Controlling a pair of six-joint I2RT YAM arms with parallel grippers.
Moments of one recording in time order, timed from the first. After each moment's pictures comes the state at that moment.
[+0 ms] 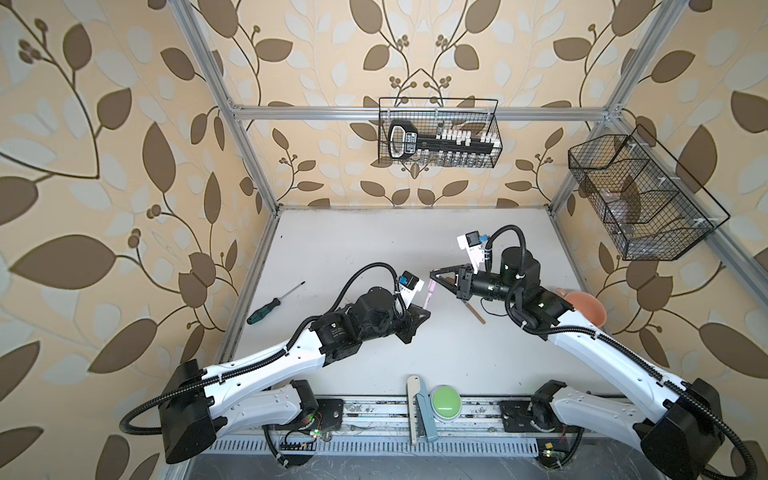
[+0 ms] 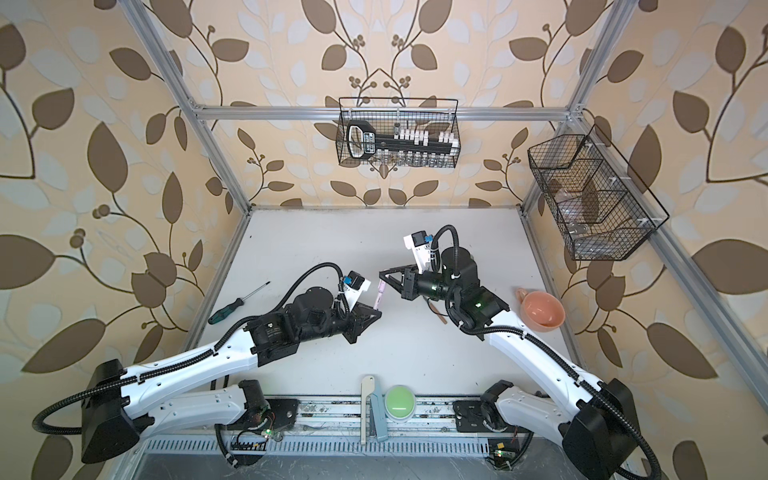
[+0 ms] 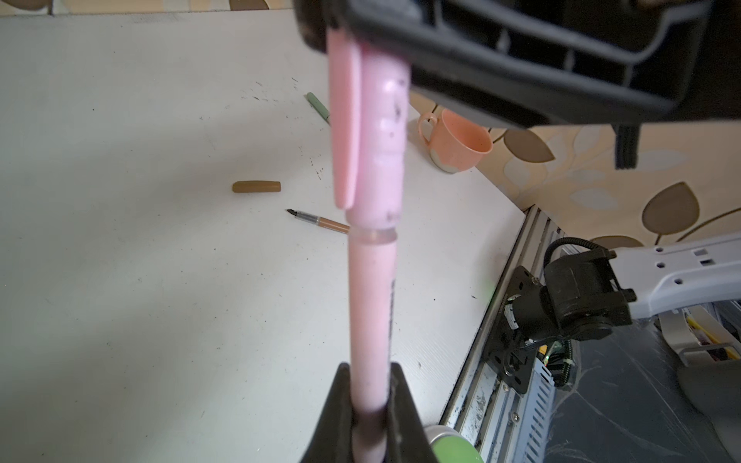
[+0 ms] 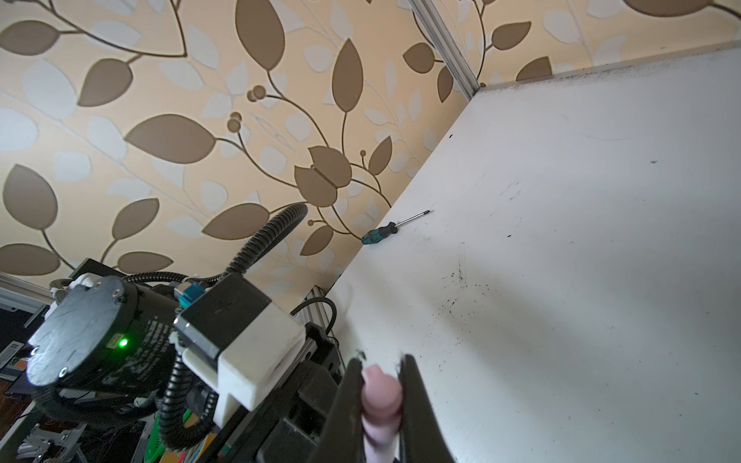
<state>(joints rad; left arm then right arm) -0.94 1.06 0.75 -0.14 0.11 -0.39 0.54 1.10 0.84 0.03 -0.57 0.59</state>
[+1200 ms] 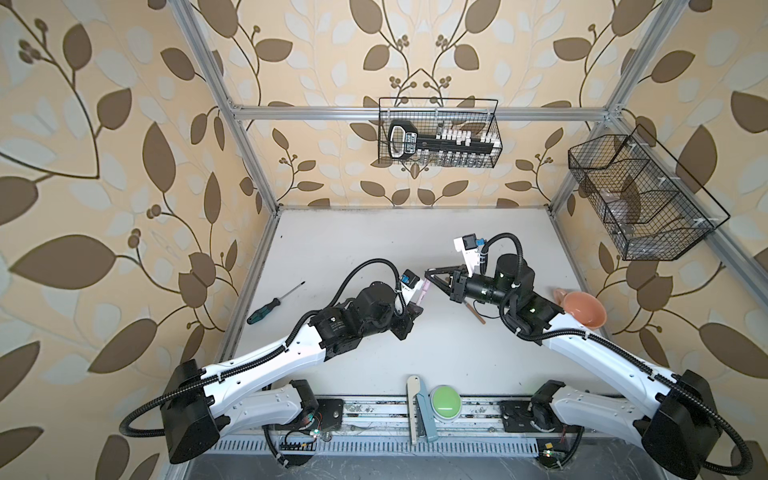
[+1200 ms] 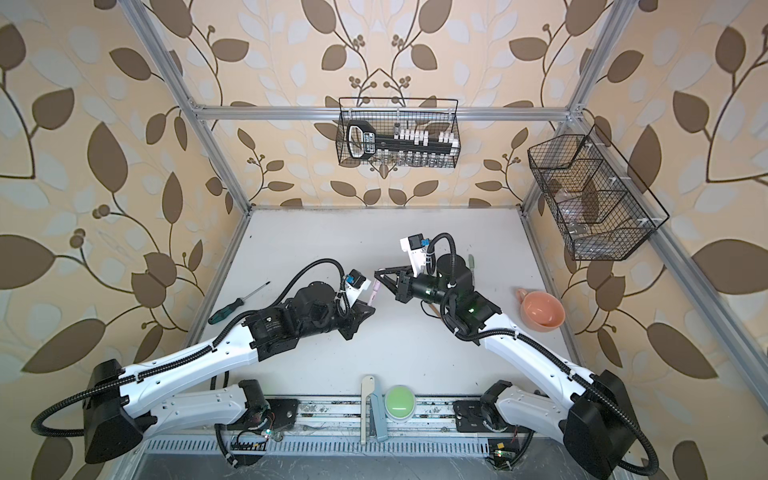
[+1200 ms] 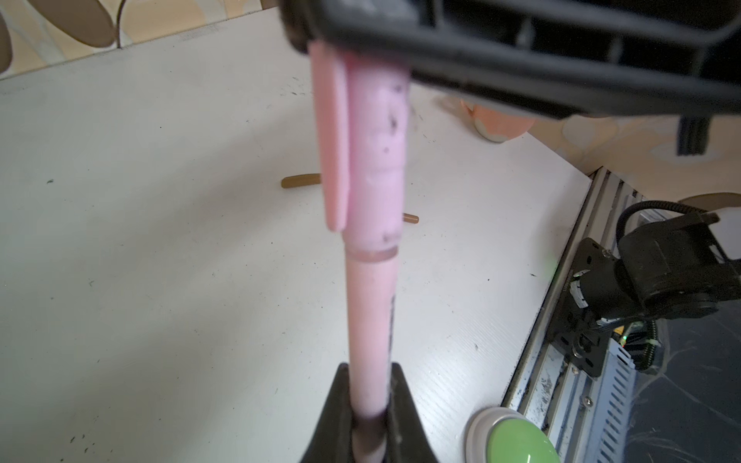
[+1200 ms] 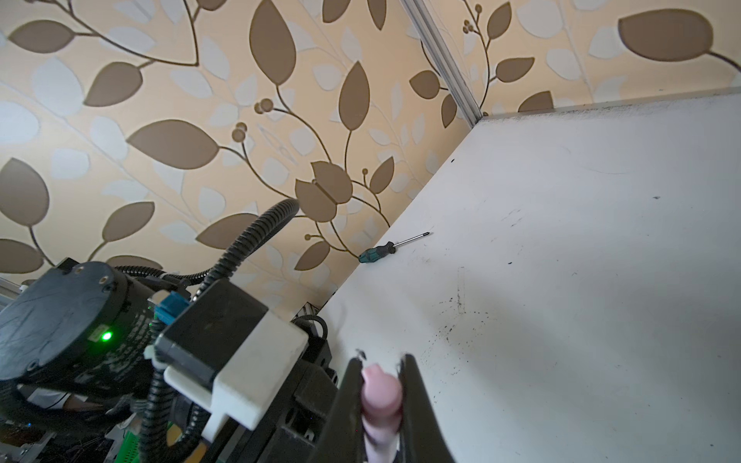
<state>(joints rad) -0.90 1.07 0.81 -0.27 0.06 -0.22 0.60 1.12 0.76 0.20 -0.49 0.59</state>
